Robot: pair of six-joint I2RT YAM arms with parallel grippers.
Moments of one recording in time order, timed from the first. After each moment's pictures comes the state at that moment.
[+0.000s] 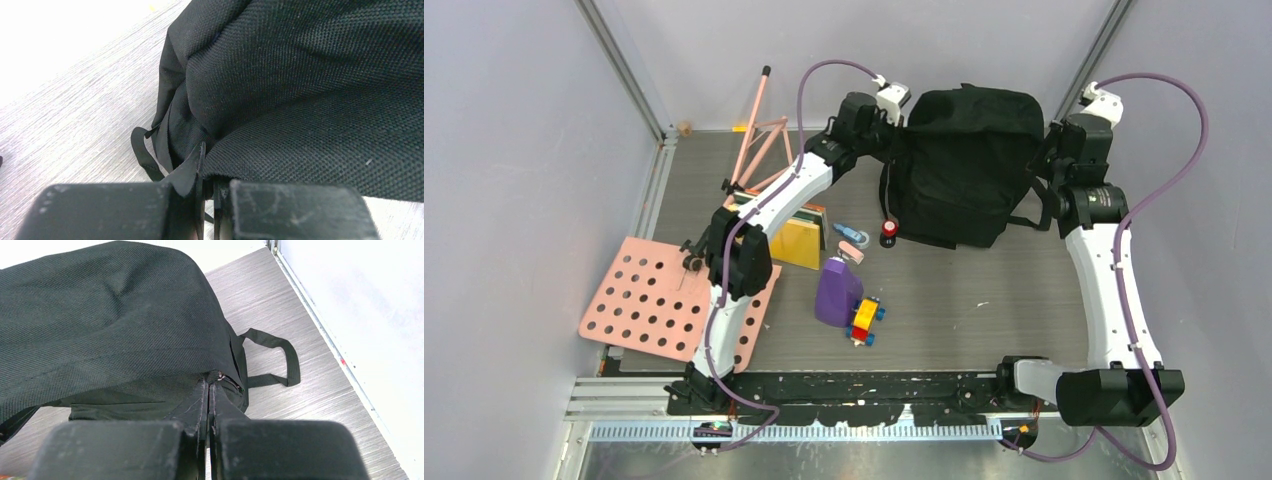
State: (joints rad) left arm -0.62 2.21 2.13 -0.29 0.24 -0.10; right arm -0.02 1.20 1.37 -0.53 0.26 0.30
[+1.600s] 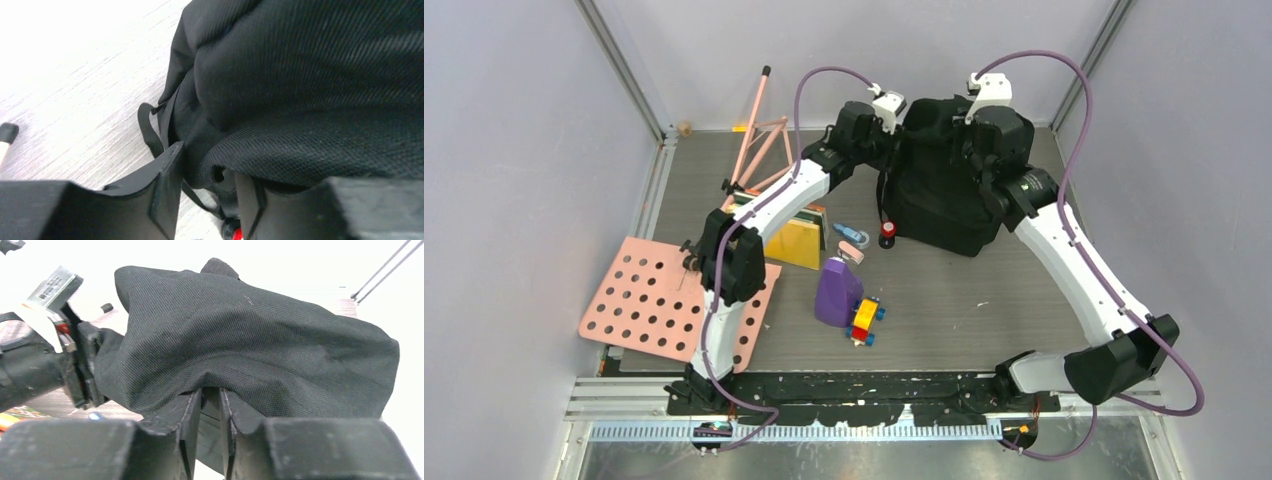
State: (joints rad) left arm -0.64 2.16 2.02 -0.26 0.17 -0.08; right arm 0.41 1.35 1.46 -0.40 0.37 0.11
